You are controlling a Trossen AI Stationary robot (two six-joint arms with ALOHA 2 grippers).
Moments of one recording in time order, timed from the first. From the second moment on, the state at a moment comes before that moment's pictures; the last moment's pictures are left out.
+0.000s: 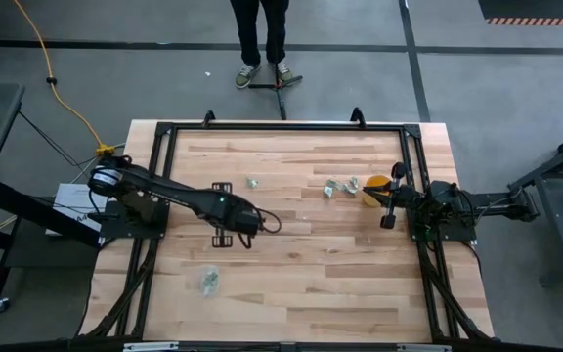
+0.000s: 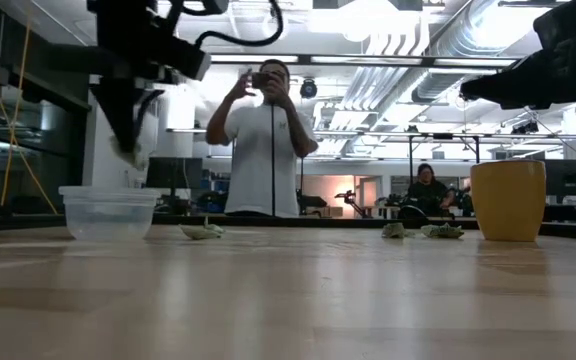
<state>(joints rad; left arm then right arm) -0.21 1.65 1.27 -1.30 -0.32 -0.29 0.05 0.07 0.05 0.03 0.30 -0.24</state>
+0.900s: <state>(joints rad) -0.12 1.65 1.21 -0.84 -0.30 -0.44 0.05 0.07 0.05 0.03 0.30 -0.23</state>
